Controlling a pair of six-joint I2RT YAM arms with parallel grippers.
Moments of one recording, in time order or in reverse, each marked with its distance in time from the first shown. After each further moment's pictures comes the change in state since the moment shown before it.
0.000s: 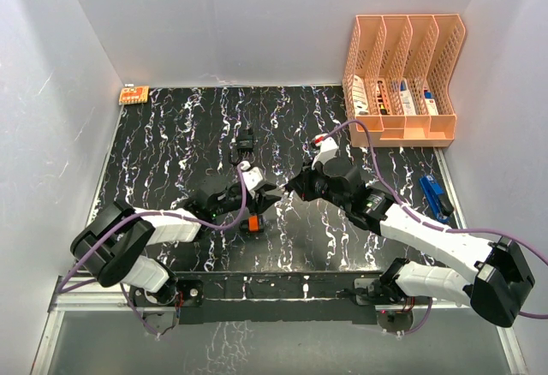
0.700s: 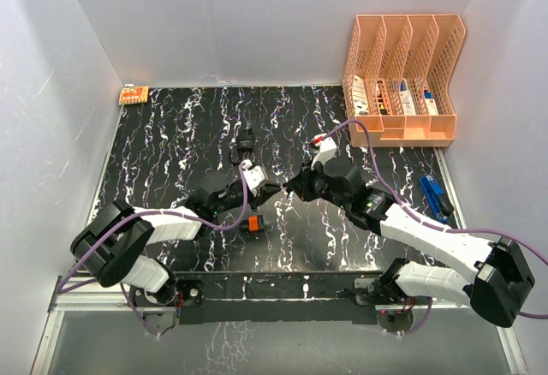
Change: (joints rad) left arm -0.005 0.001 0.031 0.006 -0.006 0.056; right arm 0.000 0.000 0.000 0.006 -0.031 -0.002
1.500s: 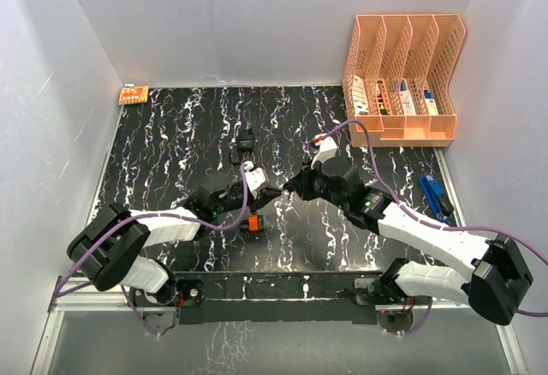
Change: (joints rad) left arm -0.006 -0.031 0.002 -0.079 0.032 -0.004; right arm -0.006 0.019 0.000 0.002 0.042 0.008
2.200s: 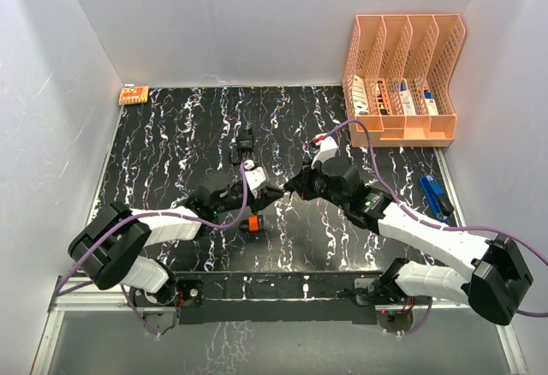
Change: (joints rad) left arm -0.001 0.009 0.010 0.006 0.031 -0.030; right arm -0.003 0.000 0.000 0.000 0.000 -0.001
